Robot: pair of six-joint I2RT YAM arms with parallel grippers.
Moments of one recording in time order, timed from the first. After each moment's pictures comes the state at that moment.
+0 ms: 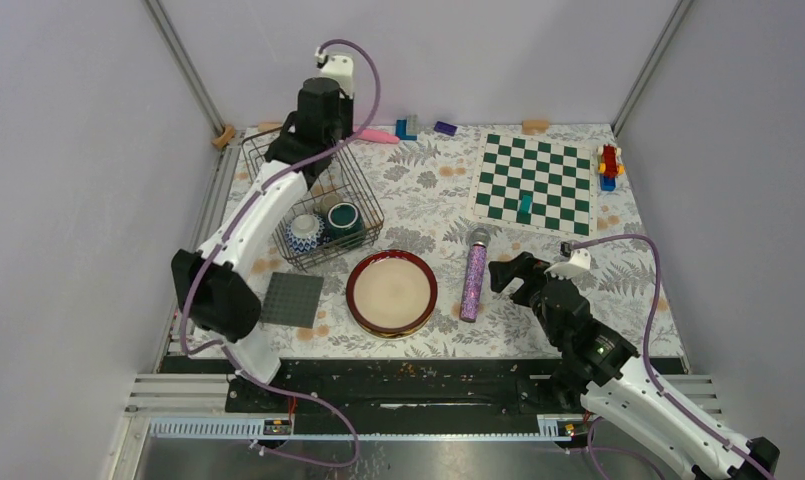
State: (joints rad) left arm -0.36 1.74 1.76 -0.35 -0.29 -0.06; right arm 0.74 0.44 0.36 -0.26 0.51 0.77
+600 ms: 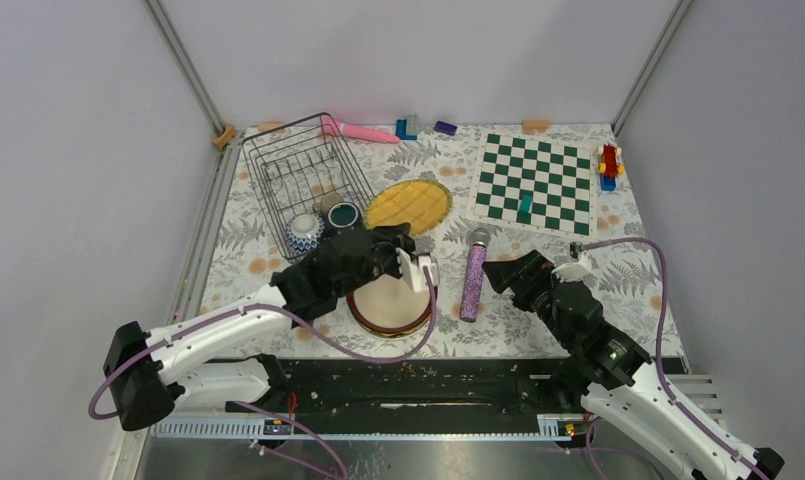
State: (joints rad) left arm -0.92 1.12 0.88 -0.02 -0.09 0.95; right arm 0.74 0.37 0.41 -0.36 0.35 1.01
